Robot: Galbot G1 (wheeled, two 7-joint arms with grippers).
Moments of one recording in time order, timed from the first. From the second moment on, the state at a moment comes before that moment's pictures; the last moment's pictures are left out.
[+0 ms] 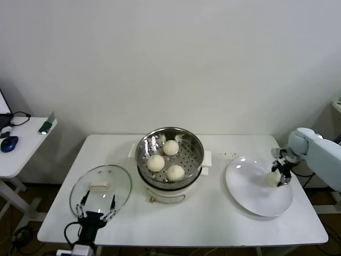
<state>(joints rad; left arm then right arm) 1.72 -1.40 -0.59 -2.02 0.16 -0.03 -0.08 0.12 0.73 -0.96 0.83 -0.09 0.00 -1.15</state>
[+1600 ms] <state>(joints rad) 1.68 -1.38 -0.56 -2.00 0.15 -0.03 -0.07 0.75 1.26 -1.70 1.07 0.88 -0.31 -0.98</state>
